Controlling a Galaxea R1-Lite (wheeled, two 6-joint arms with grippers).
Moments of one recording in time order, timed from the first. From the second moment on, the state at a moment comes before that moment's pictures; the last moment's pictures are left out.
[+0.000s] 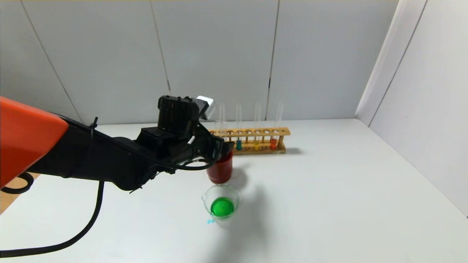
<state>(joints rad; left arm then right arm) -0.57 1.93 -1.10 -0.49 0.07 0.01 0.00 0.00 0.00 0.00 0.00 0.01</state>
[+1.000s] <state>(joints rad) -0.21 1.27 -0.80 -0.43 0.24 0.16 0.00 0.00 0.00 0.00 0.00 0.01</state>
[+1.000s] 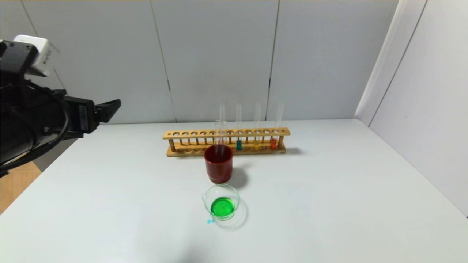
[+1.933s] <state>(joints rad) 0.05 0.78 -0.48 -0.34 -0.25 0.10 0.00 0.00 0.00 0.00 0.00 0.01</state>
